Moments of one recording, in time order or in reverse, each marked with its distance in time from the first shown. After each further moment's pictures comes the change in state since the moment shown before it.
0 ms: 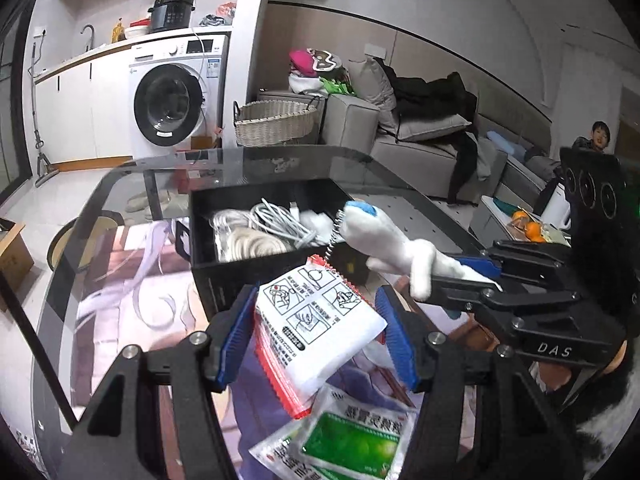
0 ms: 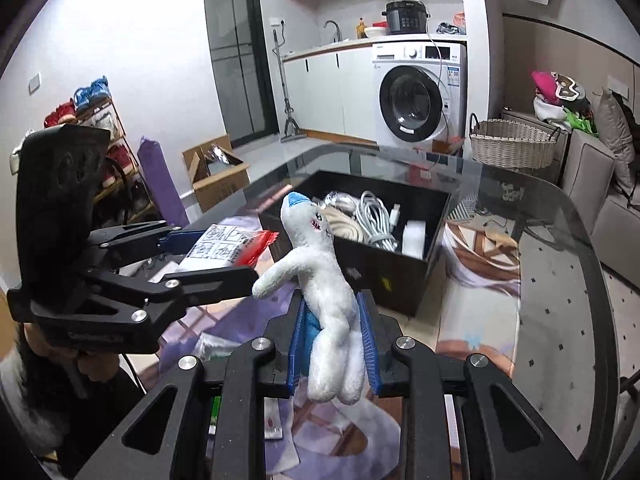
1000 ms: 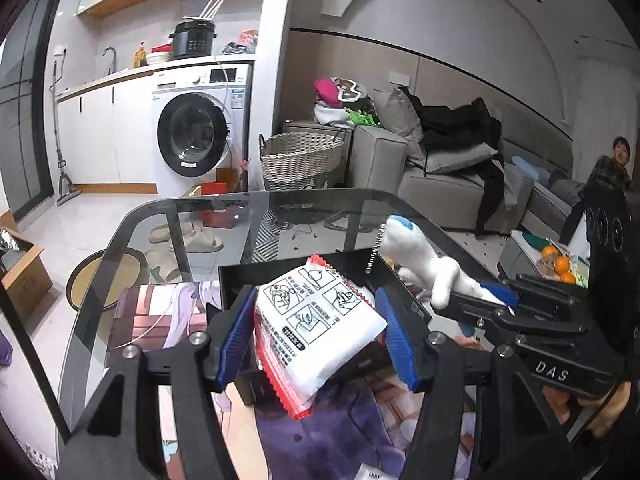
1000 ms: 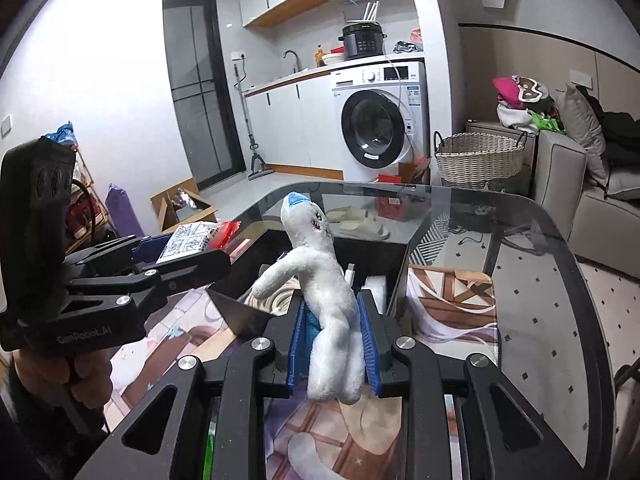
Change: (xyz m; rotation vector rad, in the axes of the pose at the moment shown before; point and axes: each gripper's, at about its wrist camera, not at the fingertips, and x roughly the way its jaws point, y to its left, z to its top) left arm 0.020 0.019 0.048 -0.013 -0.102 0.088; right arm 0.019 -0.030 0.043 0.110 -0.111 -0.103
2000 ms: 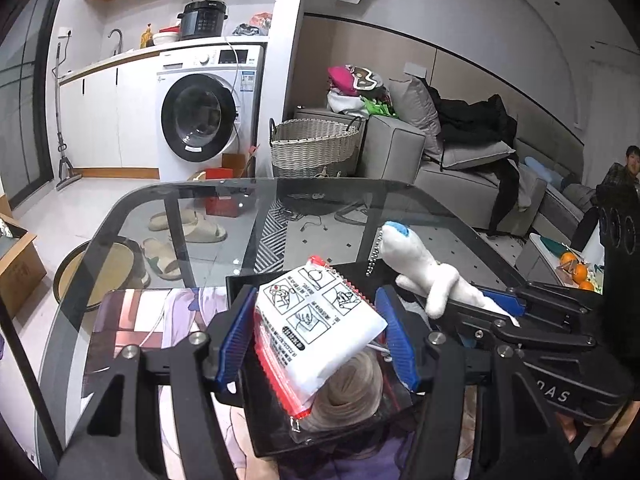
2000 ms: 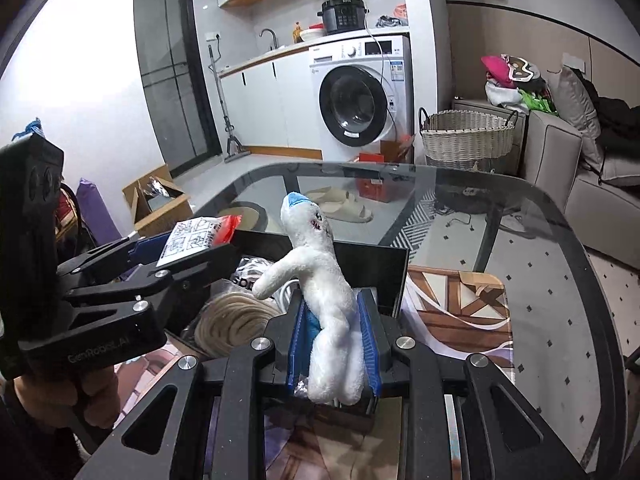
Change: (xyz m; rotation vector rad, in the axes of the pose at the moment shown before) left arm 0.066 0.029 0.001 -0.029 0.035 0.015; right arm 0.082 -0.009 0.019 0.025 0.094 -0.075
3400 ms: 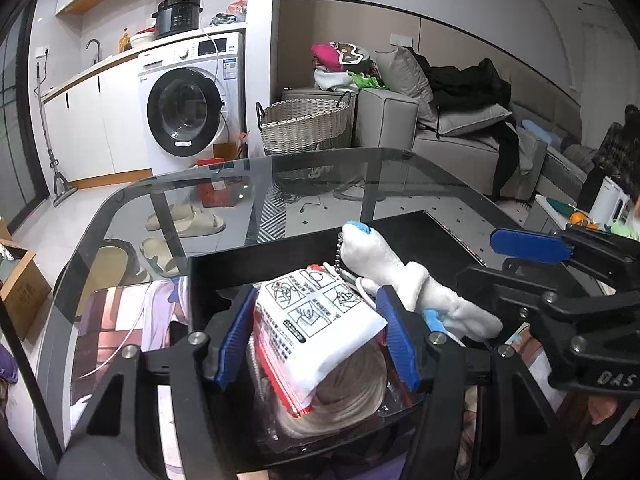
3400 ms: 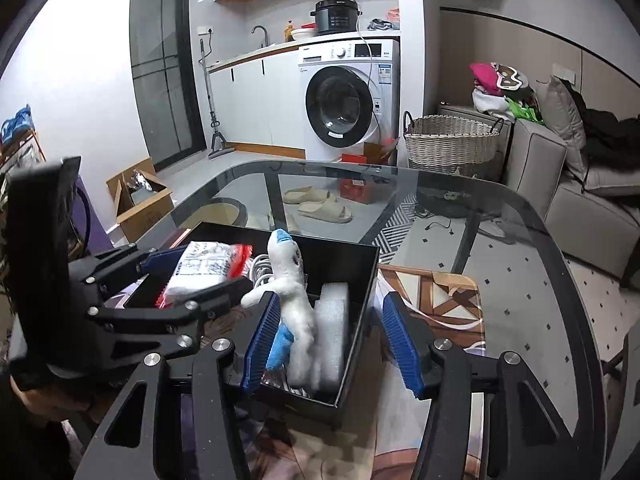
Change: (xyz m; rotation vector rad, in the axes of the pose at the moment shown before) left arm 0.030 -0.016 -0.012 0.105 0.076 0.020; right arm -0.004 -0.009 -0.005 -0.029 -0.009 -0.075
